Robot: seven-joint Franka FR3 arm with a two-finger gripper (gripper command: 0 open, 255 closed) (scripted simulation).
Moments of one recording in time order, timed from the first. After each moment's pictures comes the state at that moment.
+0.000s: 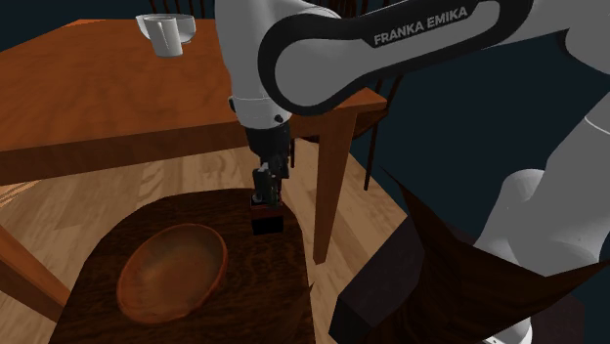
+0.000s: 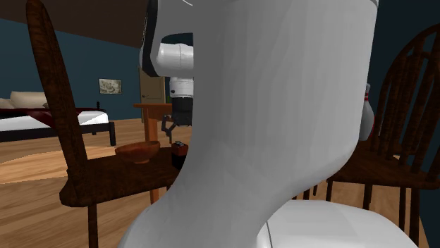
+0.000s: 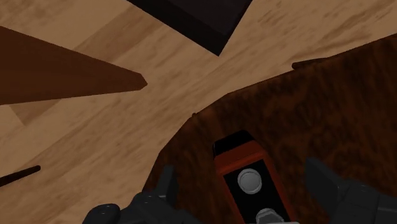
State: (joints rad) arm 0.30 -0.05 0.36 -1.95 0.02 1.80 0.04
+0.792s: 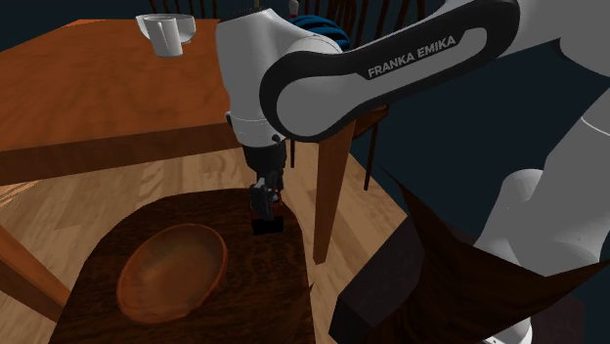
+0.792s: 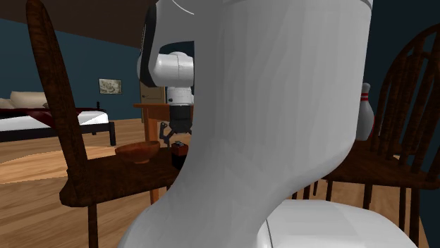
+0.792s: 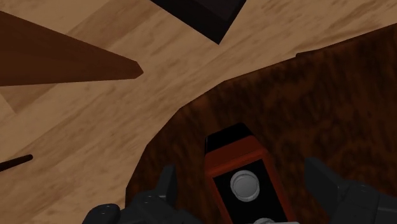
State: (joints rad) arm 0.31 -0.03 0.37 -2.01 0.01 1.91 0.04
